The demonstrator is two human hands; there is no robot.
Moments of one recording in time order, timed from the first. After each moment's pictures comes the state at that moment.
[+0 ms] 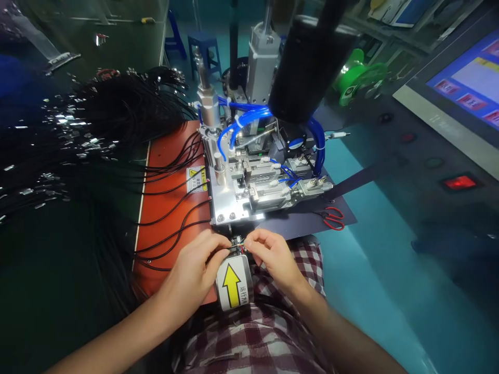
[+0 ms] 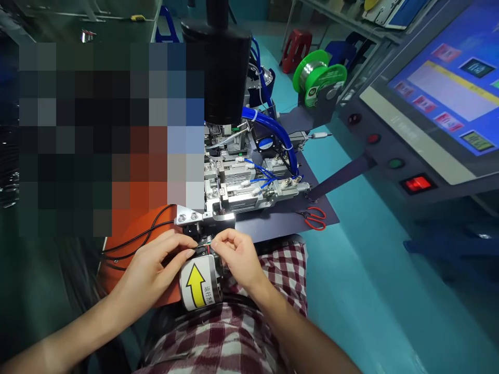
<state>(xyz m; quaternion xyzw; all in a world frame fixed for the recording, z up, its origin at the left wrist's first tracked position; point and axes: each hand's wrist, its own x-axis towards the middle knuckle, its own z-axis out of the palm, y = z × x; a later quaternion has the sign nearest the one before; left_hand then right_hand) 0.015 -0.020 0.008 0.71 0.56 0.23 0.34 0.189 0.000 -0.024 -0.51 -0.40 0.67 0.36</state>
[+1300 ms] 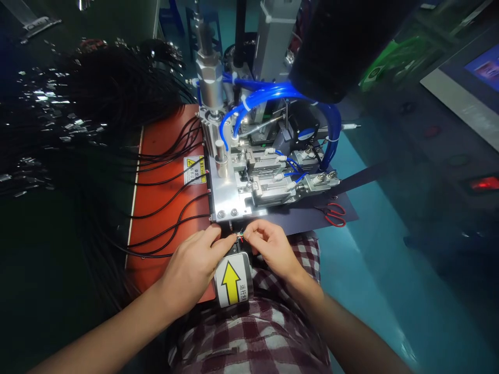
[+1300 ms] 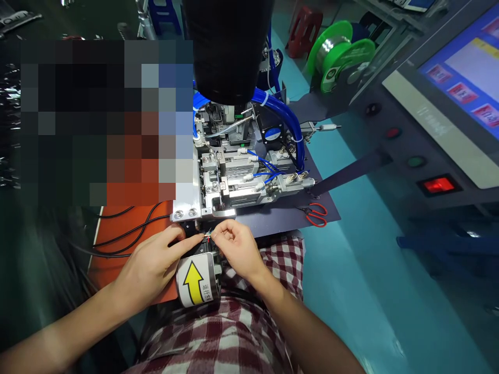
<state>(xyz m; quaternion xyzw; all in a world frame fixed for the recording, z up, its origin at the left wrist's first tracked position) 0.008 -0.016 -0.013 0.86 0.47 0.17 0.08 0.192 0.012 -0.042 -0.51 -0.47 0.64 0.34</state>
